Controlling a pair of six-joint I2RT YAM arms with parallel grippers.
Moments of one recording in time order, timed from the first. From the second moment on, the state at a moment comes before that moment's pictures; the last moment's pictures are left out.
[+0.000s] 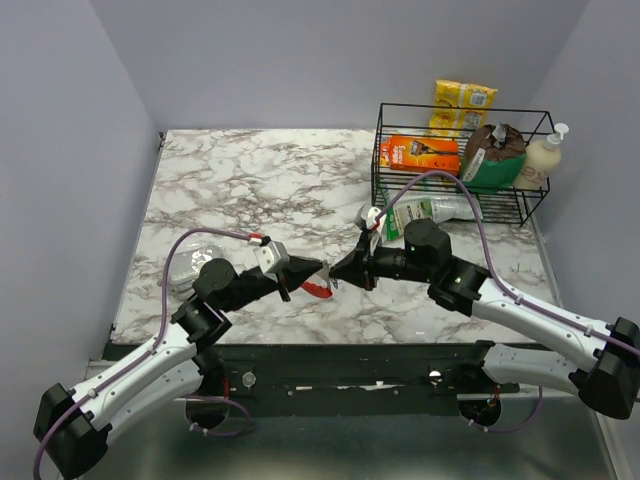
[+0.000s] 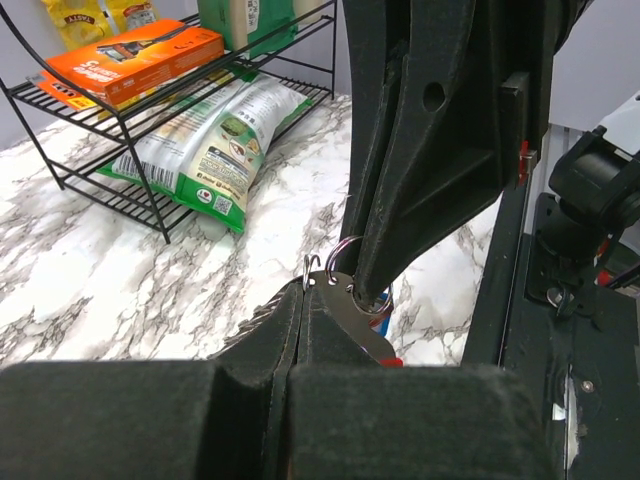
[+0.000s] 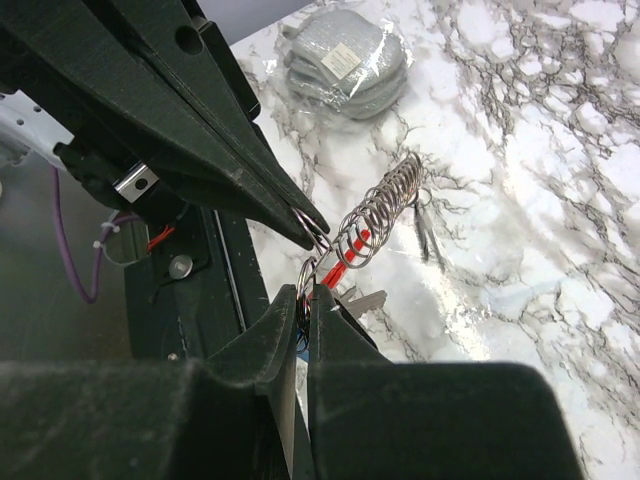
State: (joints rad) left arm -0.74 0.68 0.40 0.35 0.40 -0.06; right arm 0.88 1.07 0.79 0.04 -0.41 0.15
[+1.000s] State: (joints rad) left arm -0.74 0.63 0.56 0.12 0.30 -0.09; right arm 0.88 1.03 0.80 0.00 -0.34 0.00
